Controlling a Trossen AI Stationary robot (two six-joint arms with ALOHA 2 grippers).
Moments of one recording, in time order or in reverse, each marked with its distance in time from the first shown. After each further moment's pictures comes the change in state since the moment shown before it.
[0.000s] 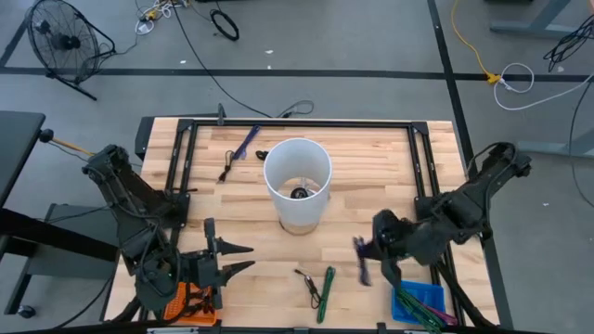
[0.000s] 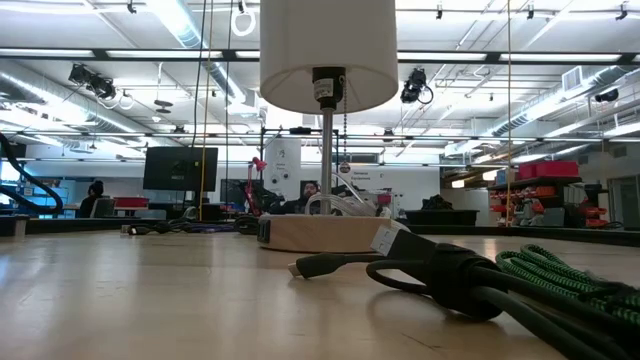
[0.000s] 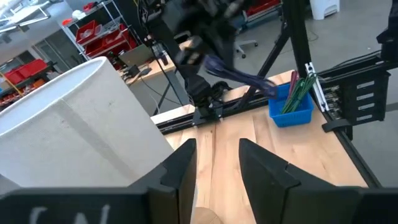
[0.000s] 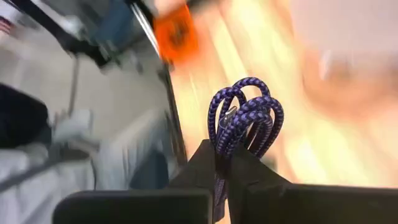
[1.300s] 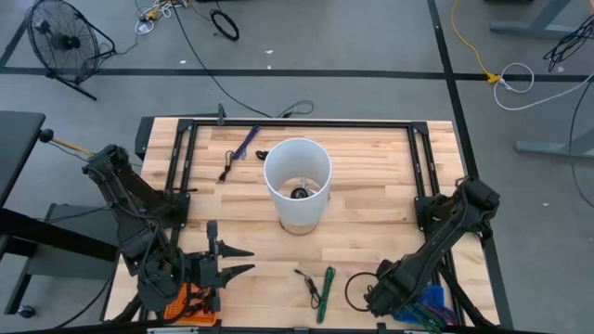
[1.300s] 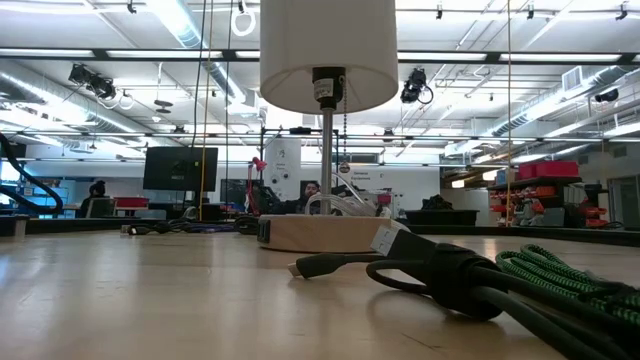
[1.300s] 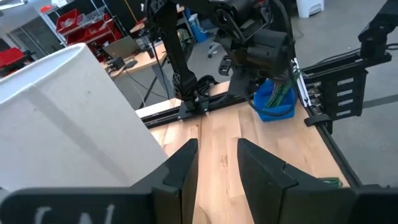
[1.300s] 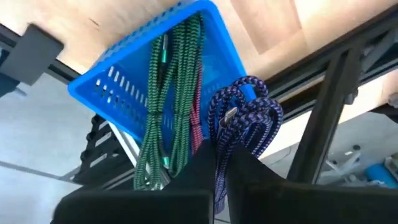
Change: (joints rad) left arm 0.001 0.000 0.000 -0.045 0.062 -0.073; right arm 0.105 0.493 0.000 -0.553 -0.815 0.398
